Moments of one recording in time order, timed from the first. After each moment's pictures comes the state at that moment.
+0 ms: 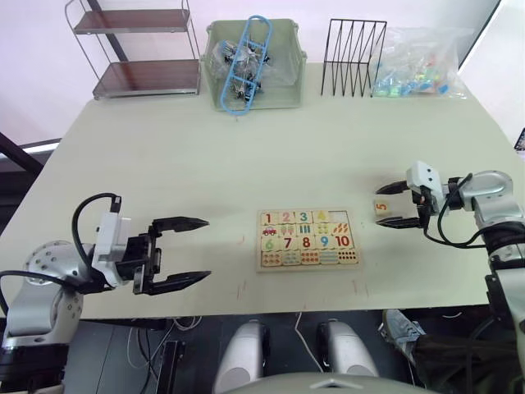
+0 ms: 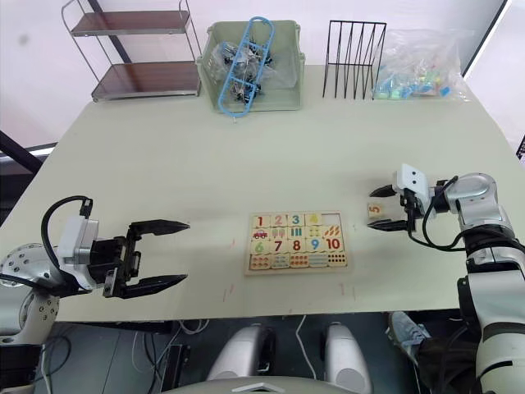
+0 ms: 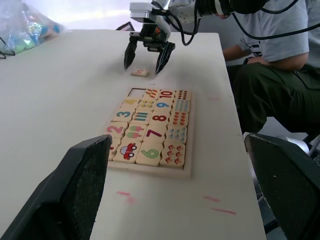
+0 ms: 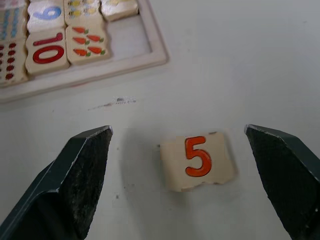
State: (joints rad) left arm 0.05 0.80 0.30 -0.13 -0.67 0.05 -1.51; right arm -0.83 -0.70 0.13 1.01 0.05 -0.26 1.54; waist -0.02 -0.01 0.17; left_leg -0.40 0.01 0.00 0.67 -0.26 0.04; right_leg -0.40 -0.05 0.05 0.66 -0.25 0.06
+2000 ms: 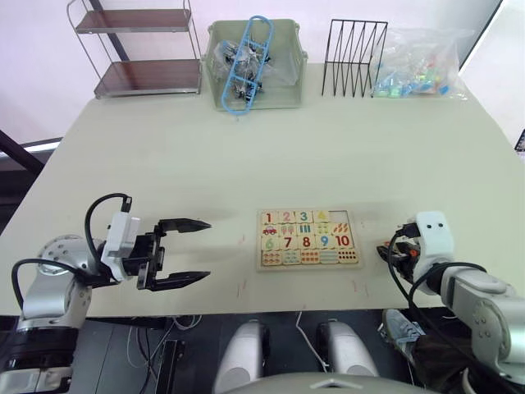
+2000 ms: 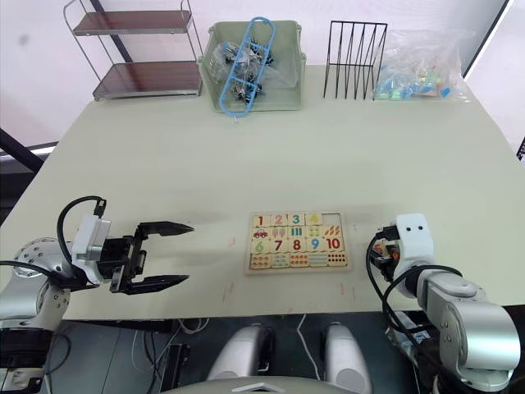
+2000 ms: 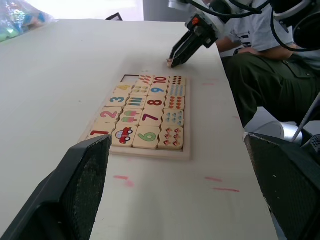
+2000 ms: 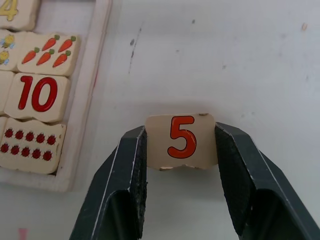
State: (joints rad) left arm -0.05 0.81 0.20 0.05 -0.63 -0.05 -1.58; right arm -0.06 -0.23 -0.24 -0.90 0.15 1.61 0.32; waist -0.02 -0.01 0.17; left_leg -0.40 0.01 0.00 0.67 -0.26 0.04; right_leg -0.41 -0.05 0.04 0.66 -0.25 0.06
